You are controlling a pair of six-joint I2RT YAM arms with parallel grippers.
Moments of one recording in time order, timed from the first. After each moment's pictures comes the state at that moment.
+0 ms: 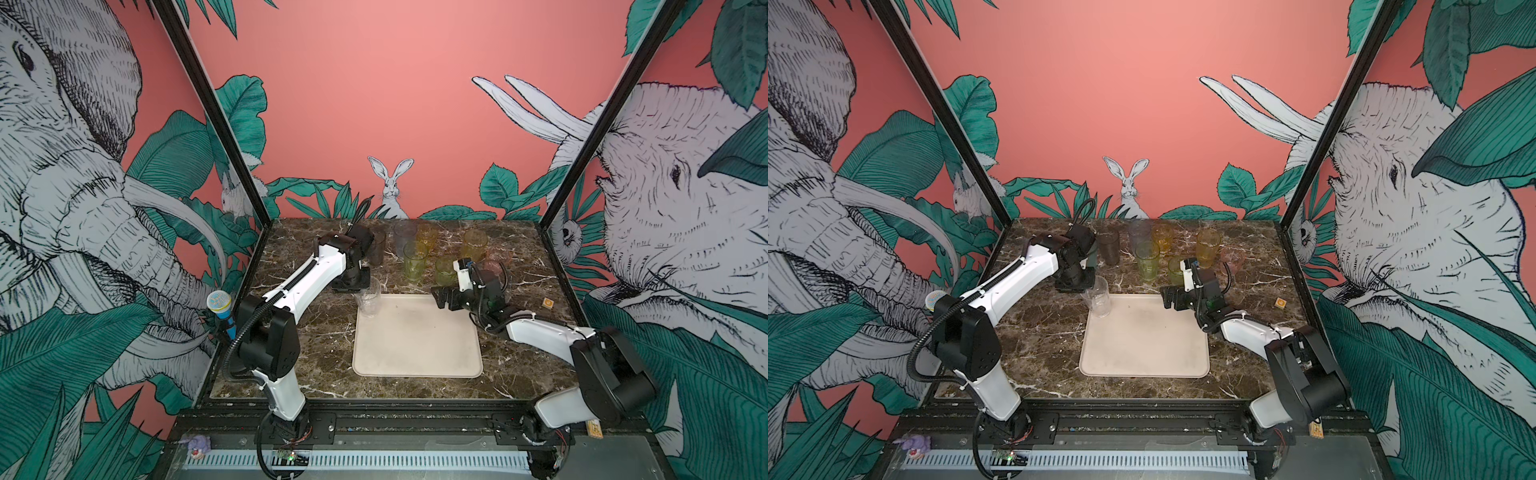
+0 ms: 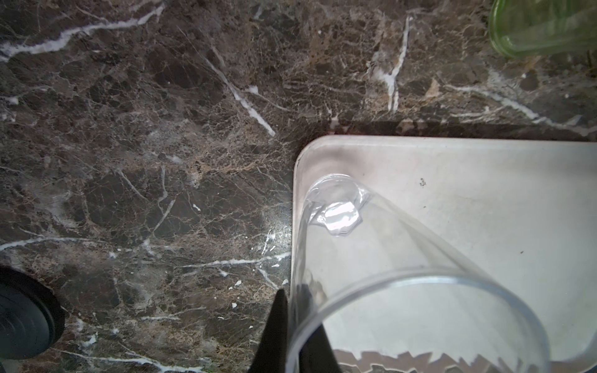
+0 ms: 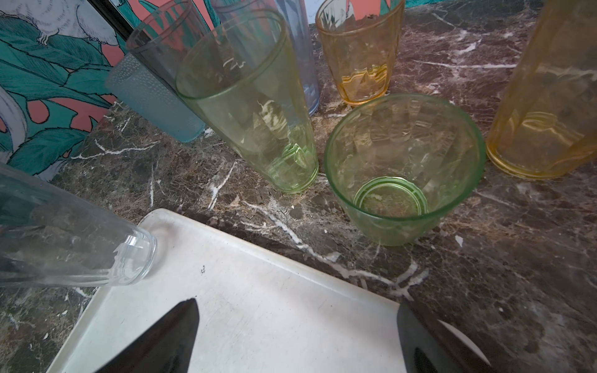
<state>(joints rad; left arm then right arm) -0.48 1.74 1.56 -1.19 -0.07 -0.44 0.46 1.47 0.68 0.24 -0.16 0.30</state>
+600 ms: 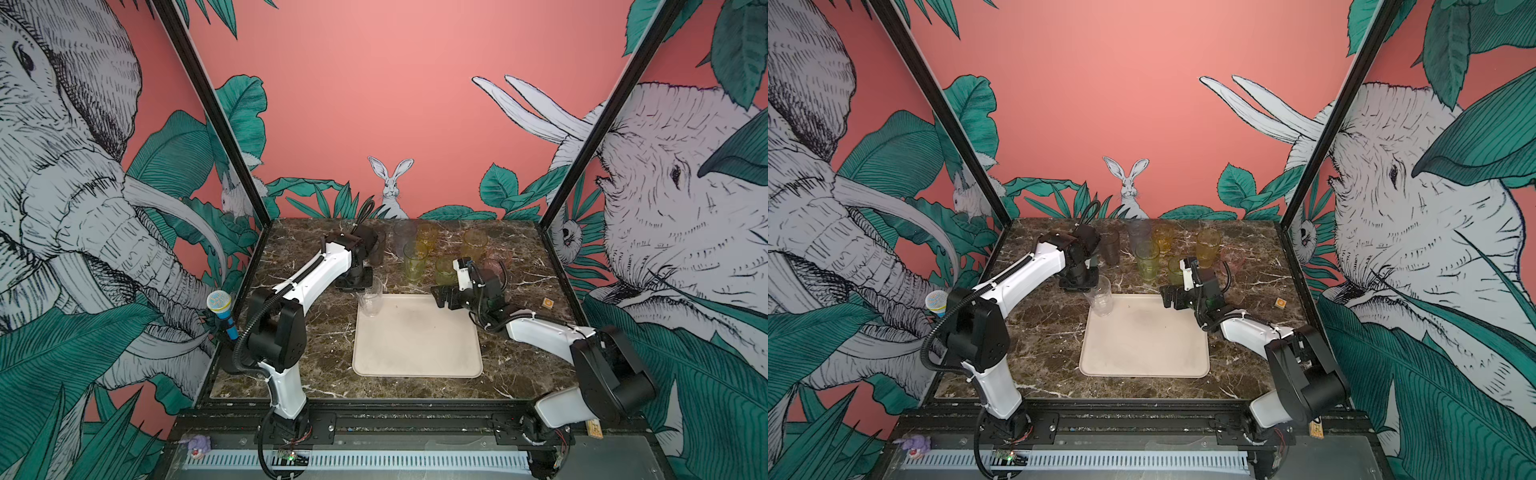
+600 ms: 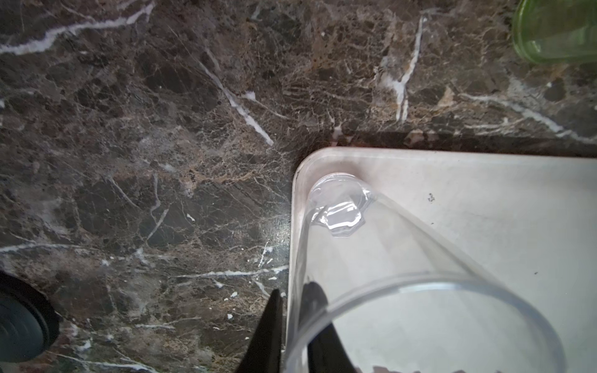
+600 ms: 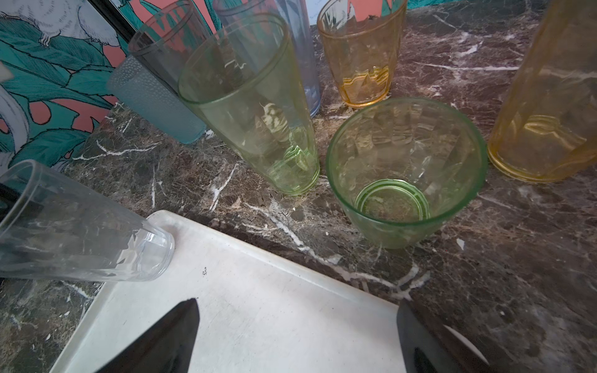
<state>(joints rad) -0.48 1.81 1.59 -1.19 -0.09 -0.45 0.46 1.47 0.69 0.23 -0.16 0.30</state>
